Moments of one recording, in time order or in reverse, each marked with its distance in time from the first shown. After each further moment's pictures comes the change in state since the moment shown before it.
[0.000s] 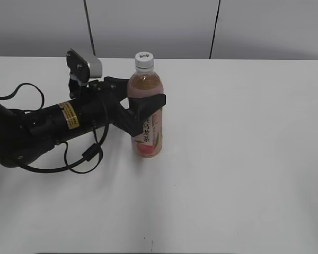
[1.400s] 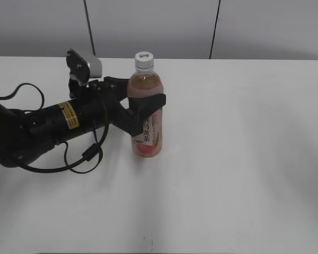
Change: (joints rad) left arm 0.000 0.000 0.000 0.000 -0.002 0.000; right arm 0.000 0.693 -0.155 0.541 -0.534 -0.336
